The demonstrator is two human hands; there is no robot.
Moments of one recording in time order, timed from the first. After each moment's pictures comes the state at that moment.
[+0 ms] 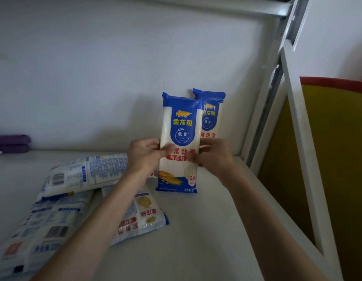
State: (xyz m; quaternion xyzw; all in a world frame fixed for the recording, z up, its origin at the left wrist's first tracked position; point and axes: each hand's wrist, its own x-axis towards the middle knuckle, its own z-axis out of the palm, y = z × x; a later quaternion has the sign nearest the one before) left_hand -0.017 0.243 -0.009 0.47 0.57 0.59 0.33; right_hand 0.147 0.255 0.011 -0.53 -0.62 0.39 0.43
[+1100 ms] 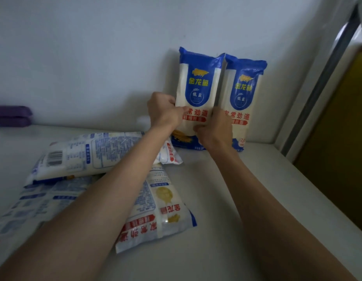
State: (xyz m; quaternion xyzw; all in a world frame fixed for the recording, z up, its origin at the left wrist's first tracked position) left_hand -0.037 0.346 -0.008 0.48 0.63 0.59 0.17; right_hand 0.076 0.356 -0.034 -0.61 -0.63 0.11 0.46
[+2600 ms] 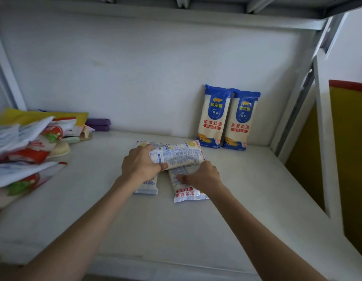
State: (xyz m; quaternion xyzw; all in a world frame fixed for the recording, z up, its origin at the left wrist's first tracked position) left_hand -0.132 0.099 -0.028 0.54 0.79 0.30 0.04; right_hand 0.039 0.143 -0.042 -0.66 -0.66 0.30 0.20
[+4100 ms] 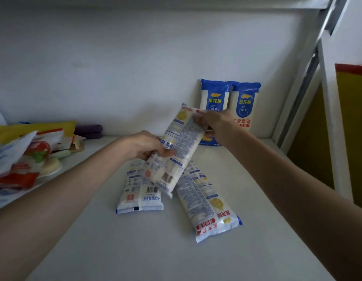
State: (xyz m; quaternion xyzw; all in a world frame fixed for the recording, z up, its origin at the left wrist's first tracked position) left_hand -0.158 0.162 0.047 0.51 0.68 0.26 0.46; right_hand 0.032 0.228 0.074 -0.57 -0.45 0.51 0.46
